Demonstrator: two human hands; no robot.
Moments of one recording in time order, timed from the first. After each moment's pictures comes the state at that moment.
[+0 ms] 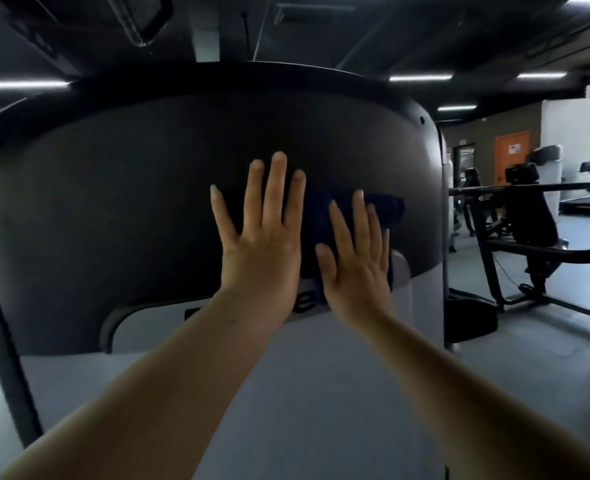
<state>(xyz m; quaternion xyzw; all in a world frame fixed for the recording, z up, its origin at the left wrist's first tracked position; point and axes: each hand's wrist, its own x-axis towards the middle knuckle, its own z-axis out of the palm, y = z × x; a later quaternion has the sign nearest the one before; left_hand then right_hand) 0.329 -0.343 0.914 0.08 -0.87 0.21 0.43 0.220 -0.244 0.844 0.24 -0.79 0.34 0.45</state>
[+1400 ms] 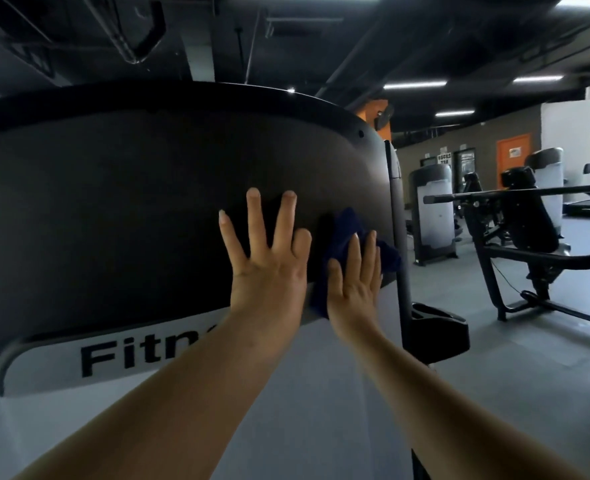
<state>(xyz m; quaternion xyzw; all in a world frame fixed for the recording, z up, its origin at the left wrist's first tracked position) 0.261 -0.254 0.898 0.08 -0.88 0.28 0.38 0.152 -0.175 0.826 0.19 -0.77 0.53 0.32</state>
